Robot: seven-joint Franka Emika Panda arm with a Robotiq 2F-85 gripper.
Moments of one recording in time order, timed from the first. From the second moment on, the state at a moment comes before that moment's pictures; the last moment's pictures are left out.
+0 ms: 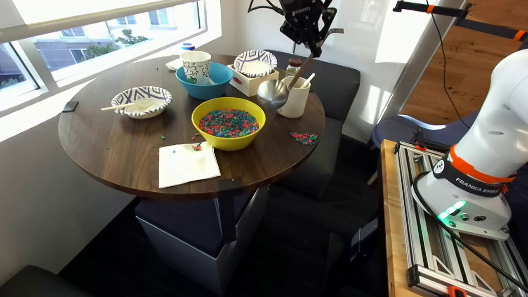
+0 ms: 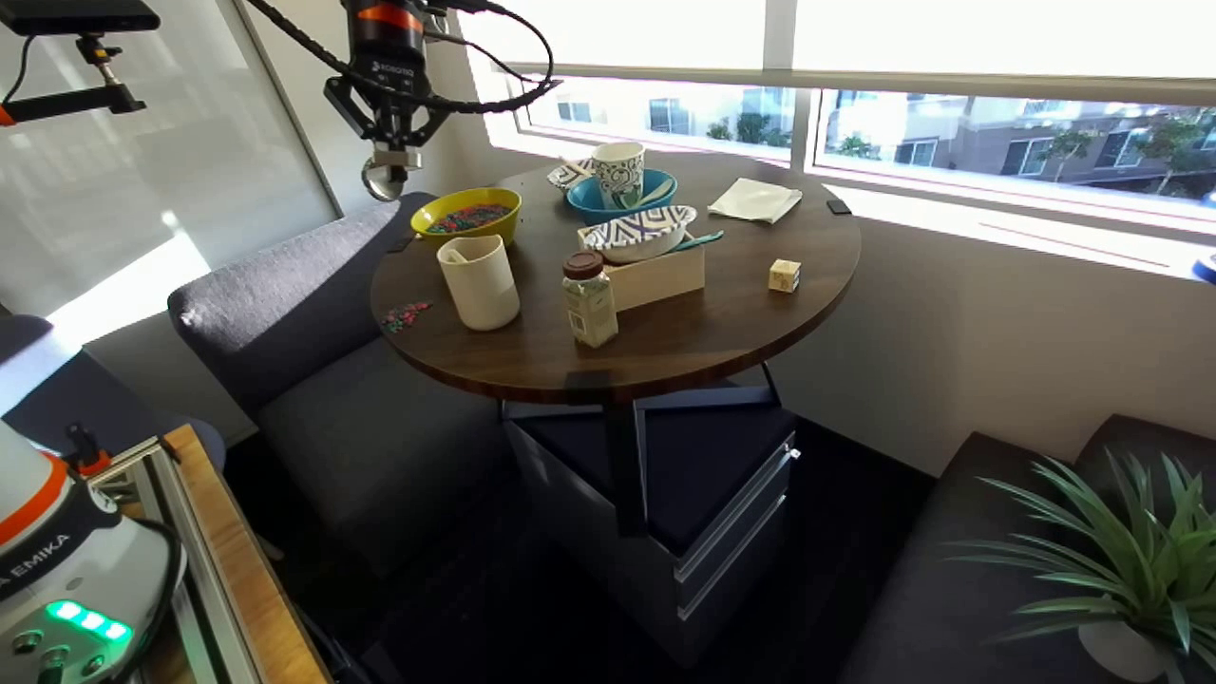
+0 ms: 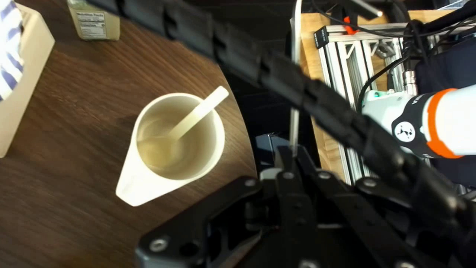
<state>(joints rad) 0.06 0.00 0.08 -1.95 -0.31 1.46 -1.27</state>
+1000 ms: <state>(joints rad) 0.13 0.25 0.13 -1.68 -0.45 1.28 -1.11</state>
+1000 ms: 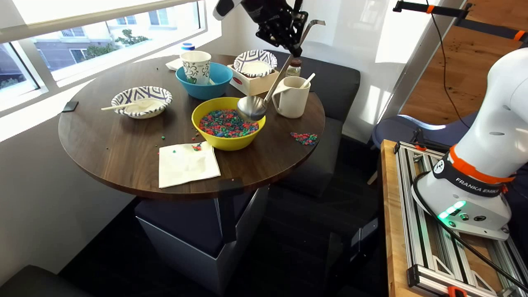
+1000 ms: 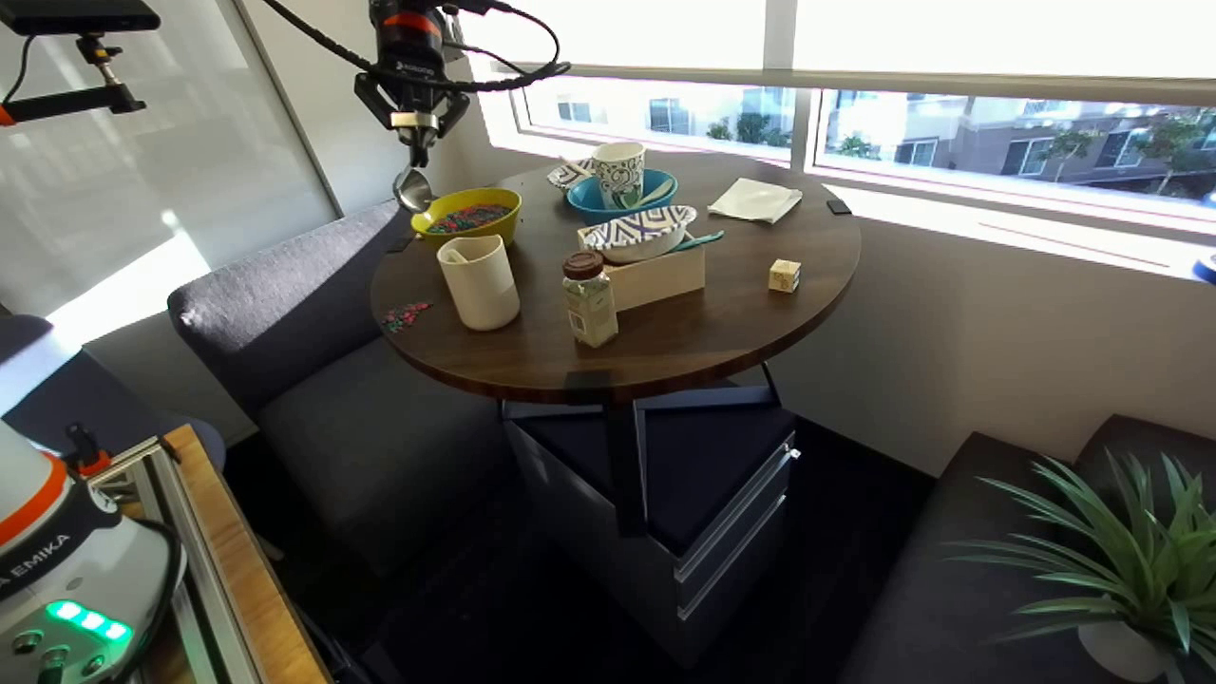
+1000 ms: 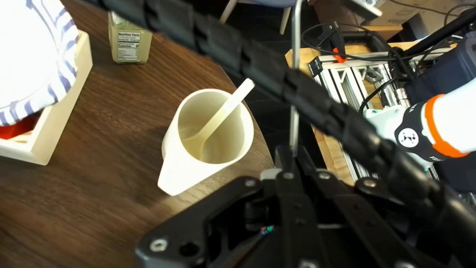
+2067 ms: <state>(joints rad) 0.18 0.38 0.16 -1.56 -0.49 1.22 -1.00</state>
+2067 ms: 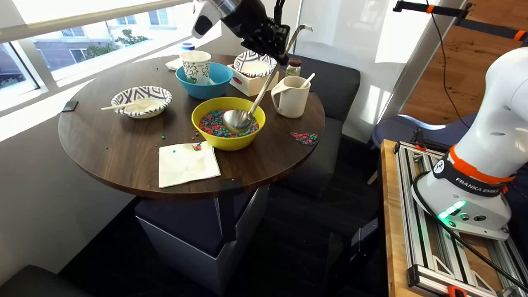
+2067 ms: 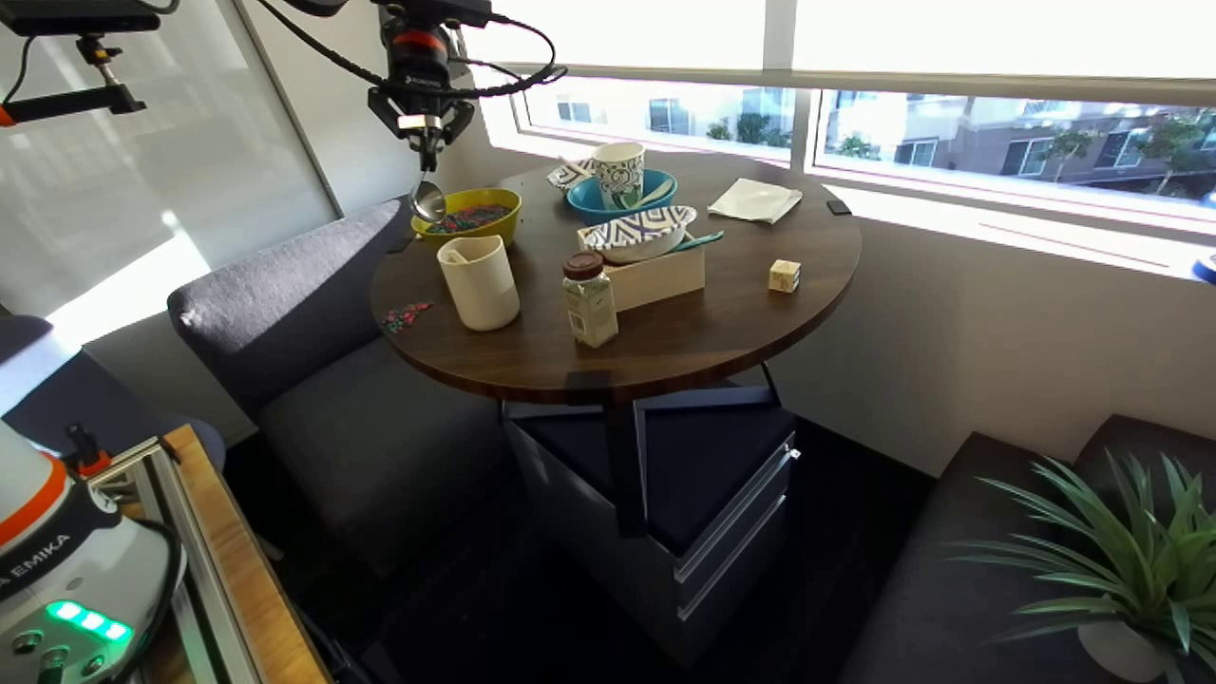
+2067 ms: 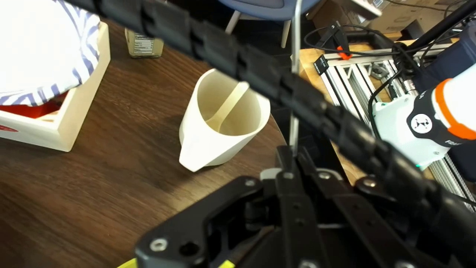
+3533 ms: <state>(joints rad) 0.26 0.58 0.16 -1.39 -0.64 0.99 -0.73</state>
